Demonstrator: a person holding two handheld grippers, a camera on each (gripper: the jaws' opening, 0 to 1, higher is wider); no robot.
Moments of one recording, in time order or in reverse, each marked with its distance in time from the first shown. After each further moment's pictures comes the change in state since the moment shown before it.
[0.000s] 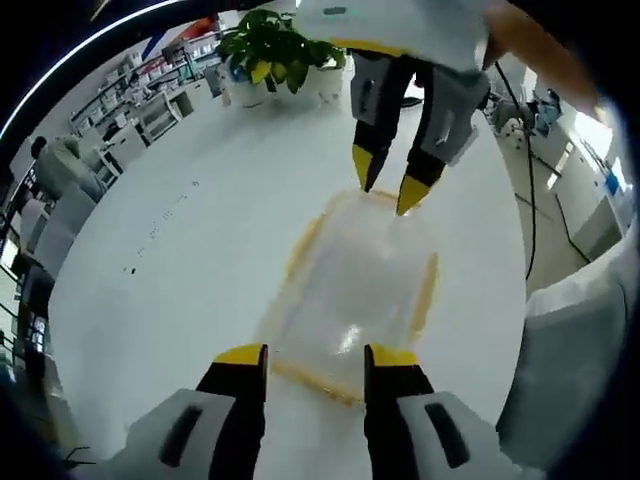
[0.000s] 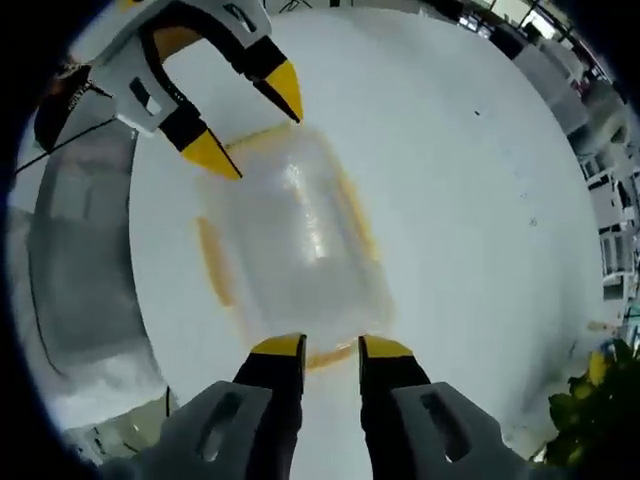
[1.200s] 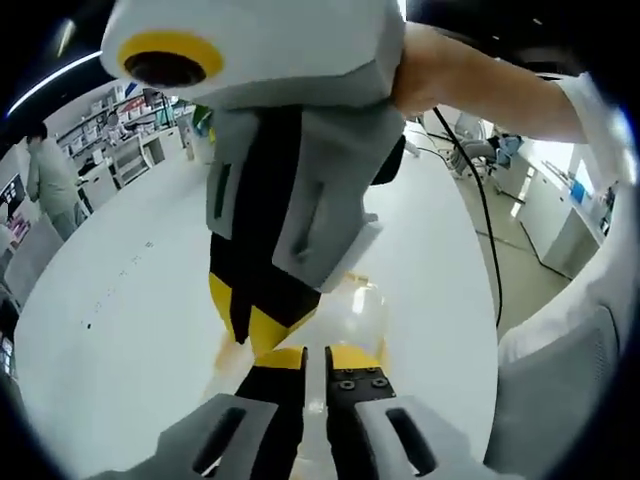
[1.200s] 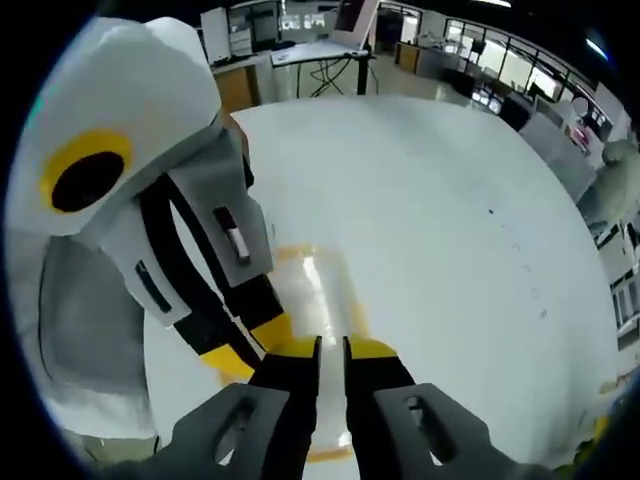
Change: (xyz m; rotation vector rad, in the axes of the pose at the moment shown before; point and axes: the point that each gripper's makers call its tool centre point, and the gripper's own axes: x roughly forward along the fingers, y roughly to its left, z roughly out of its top) left arm 0.022 -0.037 0.050 0.010 -0.241 -0.115; right arm 0.002 0.002 0.067 -0.115 -0.278 0.055
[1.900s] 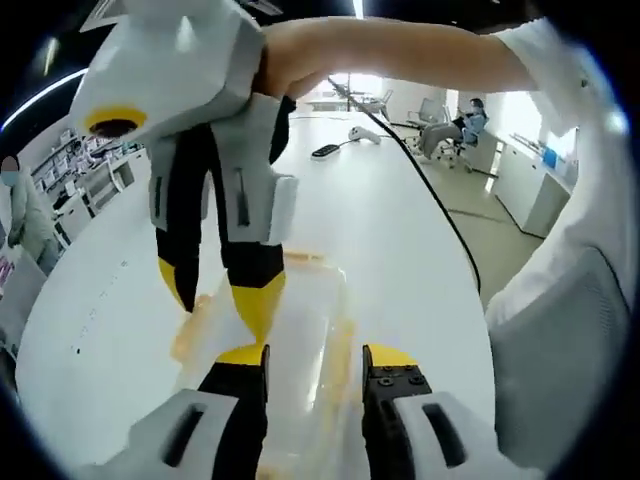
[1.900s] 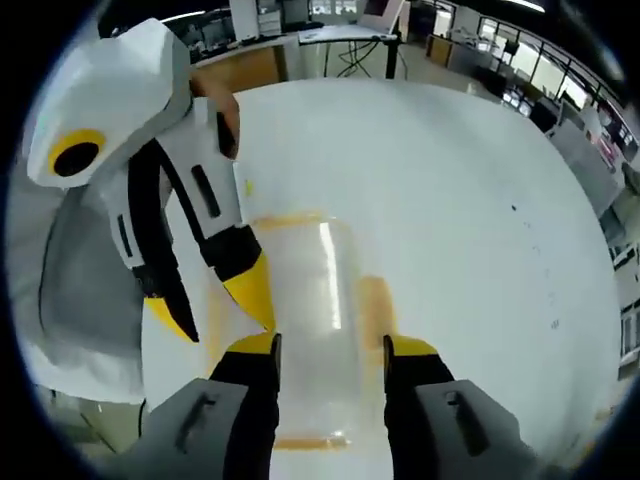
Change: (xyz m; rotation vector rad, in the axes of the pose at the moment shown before) left arm -0.003 -0.030 -0.018 0.200 -0.010 -0.082; right arm 0.010 -0.001 -0.019 -0.092 0.083 0.117
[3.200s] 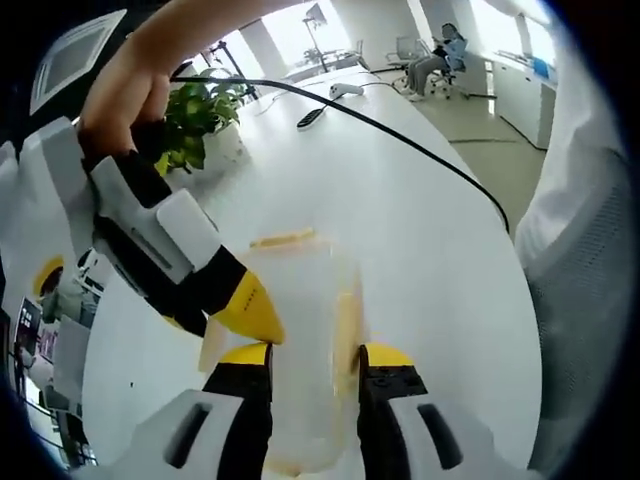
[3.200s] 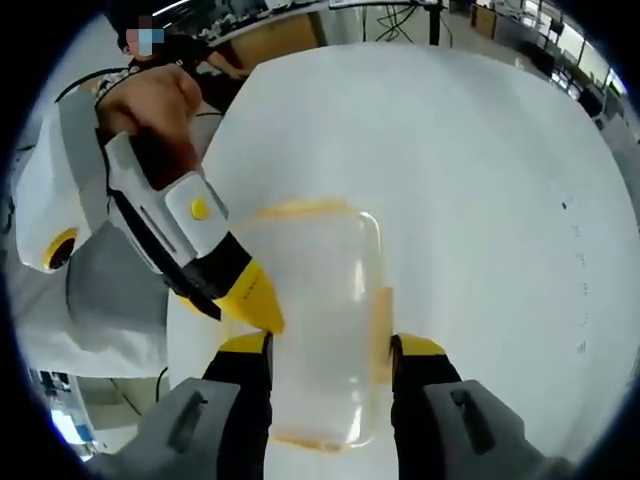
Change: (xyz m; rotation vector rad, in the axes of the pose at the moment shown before) left arm 0.005 0.002 -0.006 0.235 0.117 0.150; right arm 0.010 0.009 -0.004 -0.041 0.152 0.182
